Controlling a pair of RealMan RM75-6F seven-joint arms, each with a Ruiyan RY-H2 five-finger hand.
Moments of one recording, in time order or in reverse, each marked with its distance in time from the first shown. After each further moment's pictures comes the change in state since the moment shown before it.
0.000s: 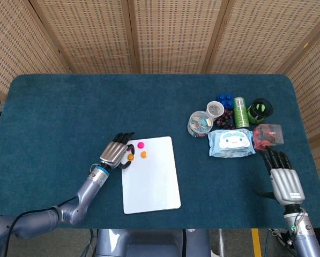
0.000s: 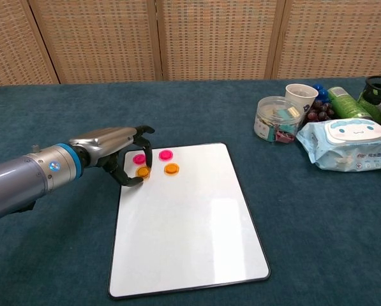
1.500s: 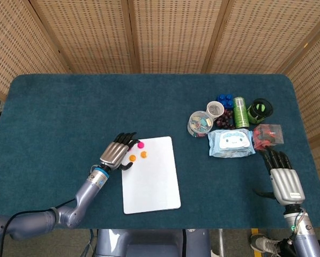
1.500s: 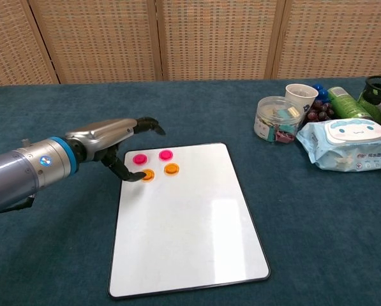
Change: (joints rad) left arm 0.011 0.064 0.023 -0.121 0.042 0.066 -0.034; right arm 0.001 0.001 0.000 0.002 -0.001 0.001 0.002
